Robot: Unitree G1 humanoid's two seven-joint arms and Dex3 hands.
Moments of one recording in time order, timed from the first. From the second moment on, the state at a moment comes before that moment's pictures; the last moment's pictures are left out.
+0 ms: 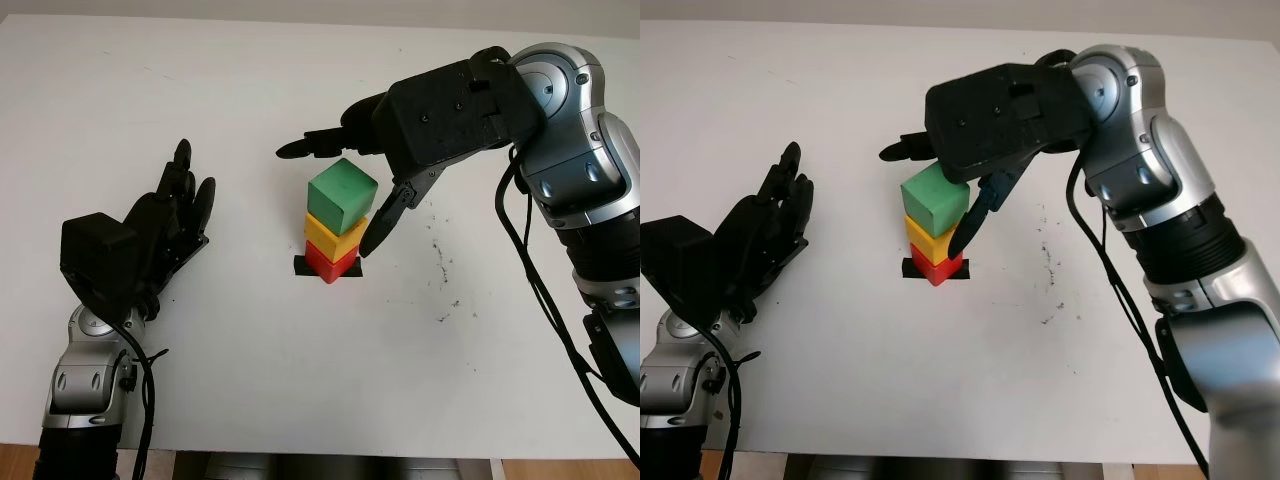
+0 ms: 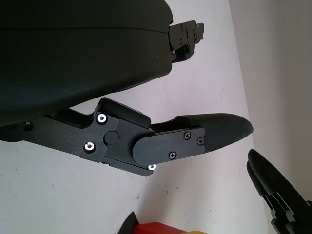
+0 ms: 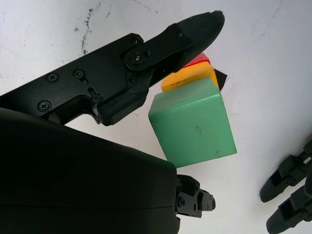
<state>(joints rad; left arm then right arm) -0.25 0.30 0.16 -0.11 -0.12 0.29 -0.21 -1.12 -0.61 0.38 0.09 -0.36 0.23 1.20</state>
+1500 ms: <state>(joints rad) -0.30 0.19 0.22 0.08 -0.23 -0.01 -0.21 -0.37 -0.20 -0.12 0.03 0.10 0.33 0.22</state>
